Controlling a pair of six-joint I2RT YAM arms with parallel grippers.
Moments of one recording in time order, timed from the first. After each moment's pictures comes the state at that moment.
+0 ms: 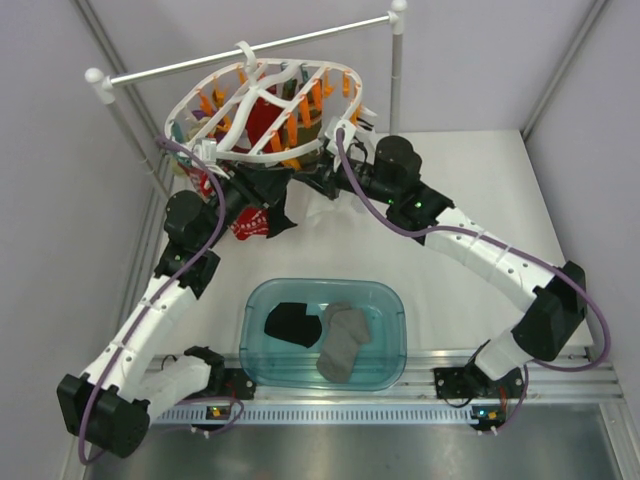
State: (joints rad) left arm -0.36 0.99 0.91 0.31 0.26 -0.74; right arm 0.78 1.53 1.44 0.13 -0.40 -0.16
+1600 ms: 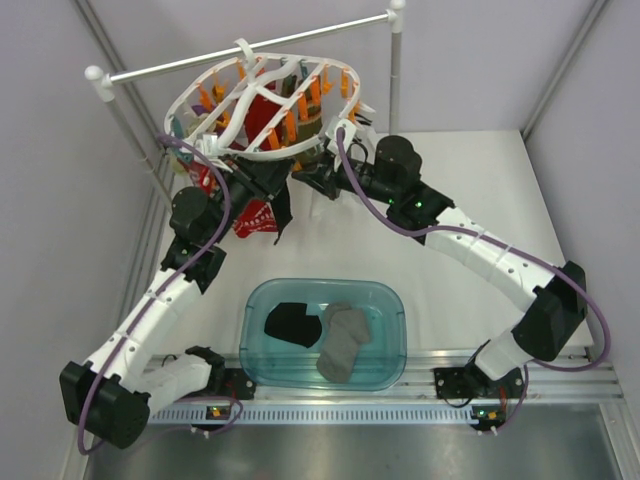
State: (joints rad) left arm -0.39 1.04 0.93 0.39 0.22 -0.77; right arm 0.78 1.53 1.44 0.13 -0.41 -0.15
